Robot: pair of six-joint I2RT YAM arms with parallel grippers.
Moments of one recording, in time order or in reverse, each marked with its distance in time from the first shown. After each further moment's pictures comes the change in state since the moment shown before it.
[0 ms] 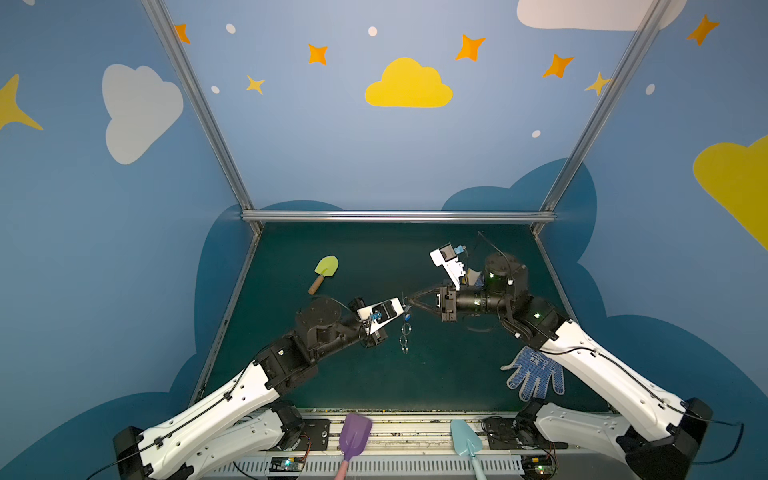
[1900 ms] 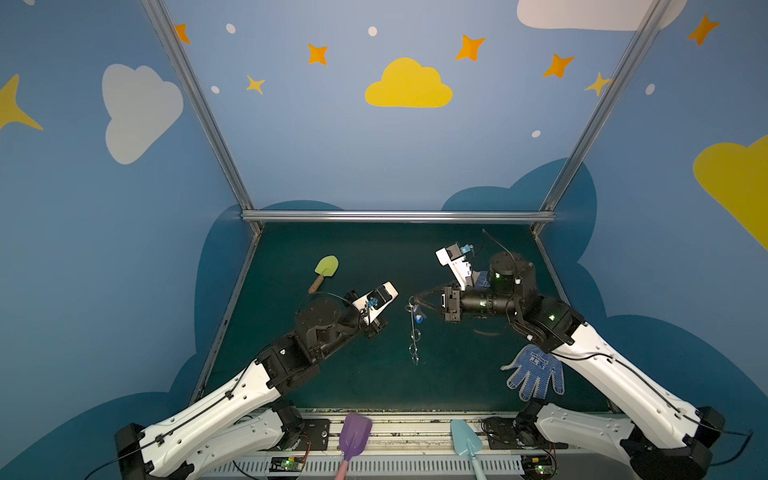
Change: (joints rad) left arm -0.016 0.007 0.002 0.060 -0.201 -0.079; right arm 0.016 -0.027 0.080 -0.179 0.113 0.032
